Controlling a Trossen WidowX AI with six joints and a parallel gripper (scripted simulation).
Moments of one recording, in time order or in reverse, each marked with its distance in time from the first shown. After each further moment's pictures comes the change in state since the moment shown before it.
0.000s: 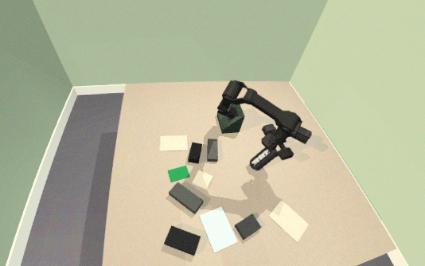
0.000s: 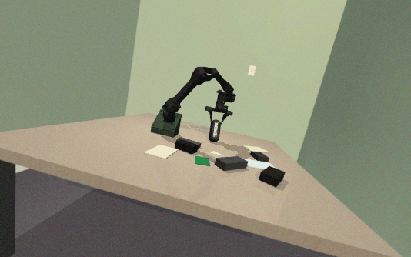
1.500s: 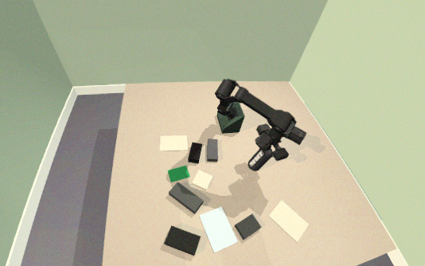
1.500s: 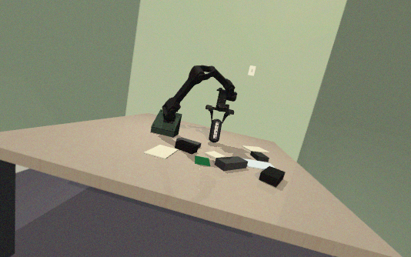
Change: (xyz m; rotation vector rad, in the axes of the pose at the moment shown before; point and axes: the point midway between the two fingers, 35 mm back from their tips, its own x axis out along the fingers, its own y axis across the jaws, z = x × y) arm -0.011 0.000 0.035 -0.002 0.002 0.003
